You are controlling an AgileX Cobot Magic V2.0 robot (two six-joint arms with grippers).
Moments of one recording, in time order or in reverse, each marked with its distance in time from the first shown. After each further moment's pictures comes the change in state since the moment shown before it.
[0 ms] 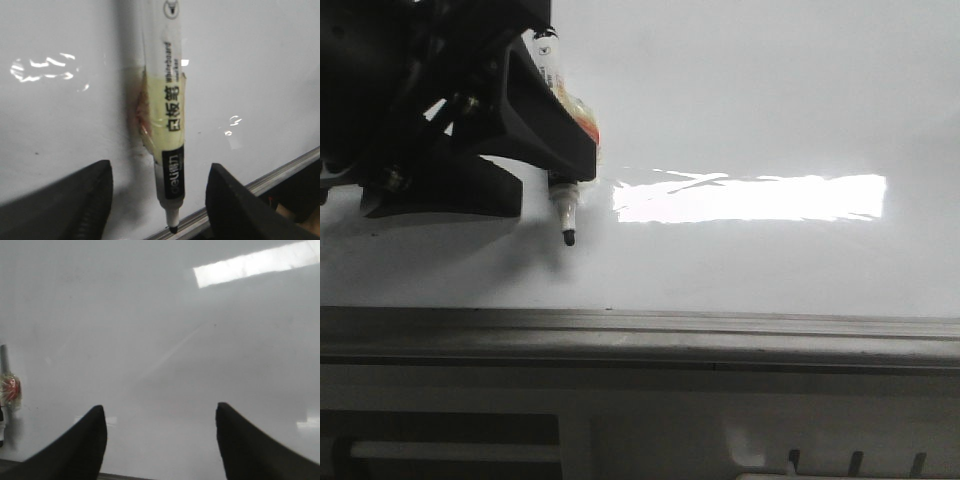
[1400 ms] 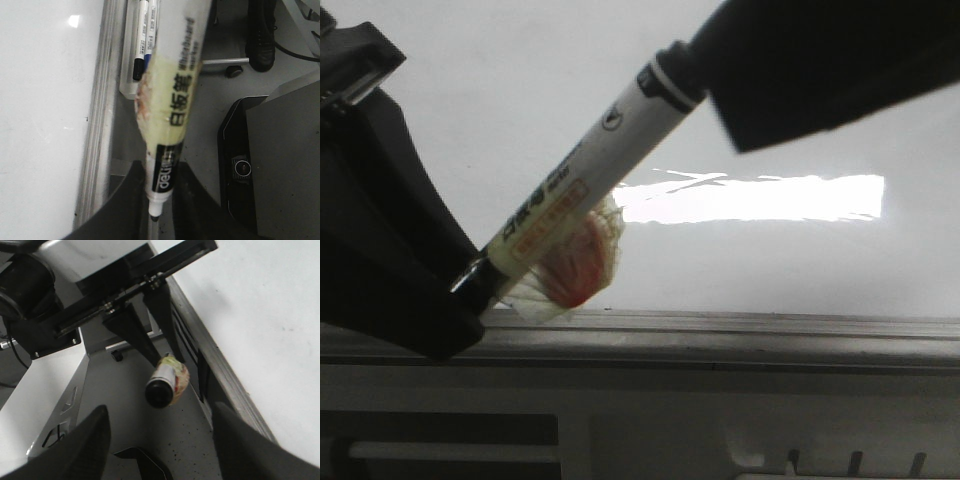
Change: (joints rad) left arm 0.000 -0.097 -0.082 0.689 0.575 0.579; right arm 0.646 0.644 -0.197 0.566 0.008 -0.936
